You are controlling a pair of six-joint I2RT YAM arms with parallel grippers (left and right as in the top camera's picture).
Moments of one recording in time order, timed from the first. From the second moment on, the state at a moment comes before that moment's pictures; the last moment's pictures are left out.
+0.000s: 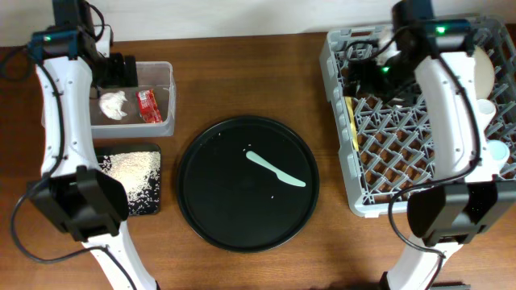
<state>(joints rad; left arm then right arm) 0.15 2.16 2.31 -1.29 -0.06 0.08 0.03 1.97 2.12 -1.48 -0.18 0.14</state>
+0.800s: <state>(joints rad) 0.15 1.71 2.37 -1.55 -0.06 0.01 0.27 1.97 1.45 -1.37 -0.44 -0.18</state>
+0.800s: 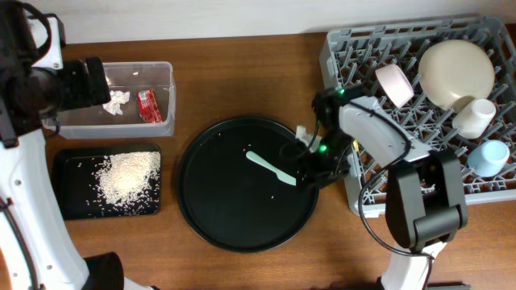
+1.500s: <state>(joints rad) 0.15 1.70 2.37 -1.51 -0.06 0.01 0.35 1.99 1.32 -1.03 -0.32 -0.17</state>
